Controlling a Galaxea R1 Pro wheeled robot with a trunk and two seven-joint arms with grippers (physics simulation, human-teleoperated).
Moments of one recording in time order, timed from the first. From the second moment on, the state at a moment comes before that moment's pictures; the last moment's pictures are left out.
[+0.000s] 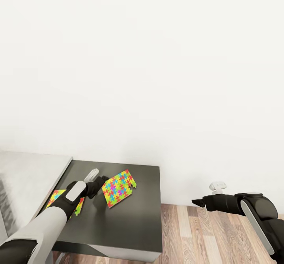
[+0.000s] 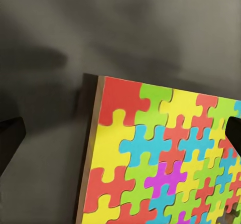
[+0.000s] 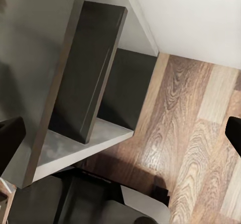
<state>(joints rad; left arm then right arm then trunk) -0.80 0.08 -0.06 -0.45 1.04 0.43 0.18 -0.31 -0.36 0.00 -1.50 -0.20 1.04 0.54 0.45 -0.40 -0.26</state>
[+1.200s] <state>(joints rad) -0.80 0.08 -0.06 -0.45 1.02 0.44 0.18 -0.31 -0.36 0.00 -1.50 -0.20 1.04 0.54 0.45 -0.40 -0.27</state>
